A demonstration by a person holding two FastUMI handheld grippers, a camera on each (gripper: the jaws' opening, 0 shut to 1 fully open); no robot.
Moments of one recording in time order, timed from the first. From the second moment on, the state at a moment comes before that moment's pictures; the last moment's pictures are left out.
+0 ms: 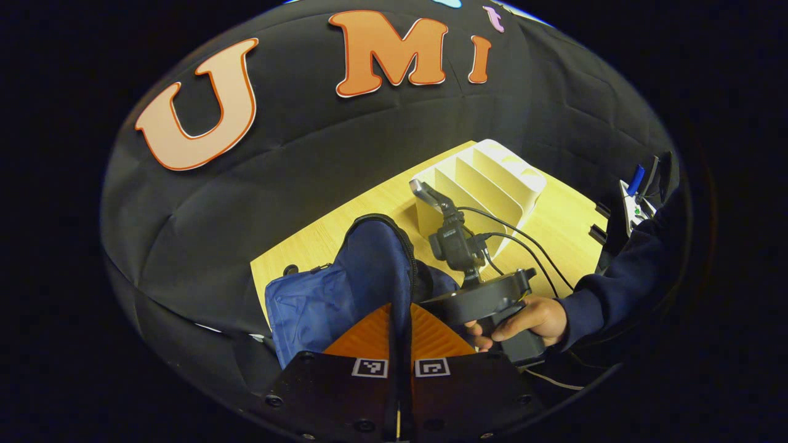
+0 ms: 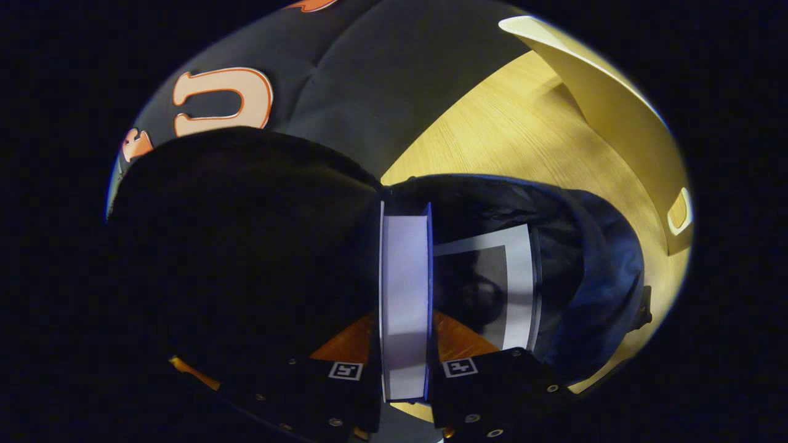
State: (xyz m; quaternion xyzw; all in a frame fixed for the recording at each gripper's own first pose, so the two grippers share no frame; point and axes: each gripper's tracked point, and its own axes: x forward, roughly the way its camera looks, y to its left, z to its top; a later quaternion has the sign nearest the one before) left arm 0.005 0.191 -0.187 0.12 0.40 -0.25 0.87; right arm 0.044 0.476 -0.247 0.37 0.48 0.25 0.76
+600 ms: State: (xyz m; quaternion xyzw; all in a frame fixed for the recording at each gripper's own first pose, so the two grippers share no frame) left arm 0.009 0.194 -0.206 0.08 0.40 -0.22 0.89; right arm 0.053 0.372 -0.165 0.22 0.41 0.27 0.84
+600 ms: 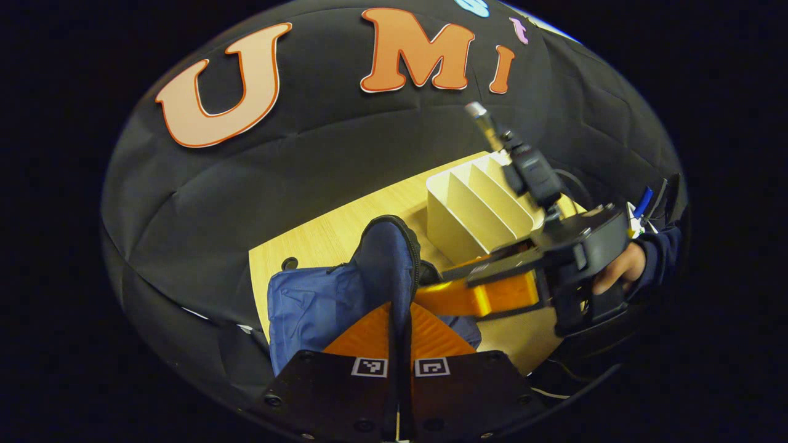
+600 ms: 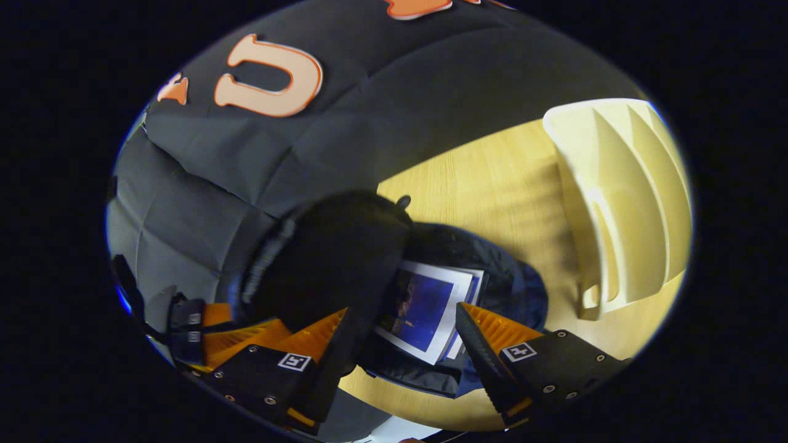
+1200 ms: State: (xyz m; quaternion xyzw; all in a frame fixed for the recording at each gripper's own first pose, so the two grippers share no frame) left arm 0.009 0.148 -0.197 0.07 0.37 -0.21 0.90; right arm 0.080 0.157 -0.009 0.22 0.21 0.12 0.94
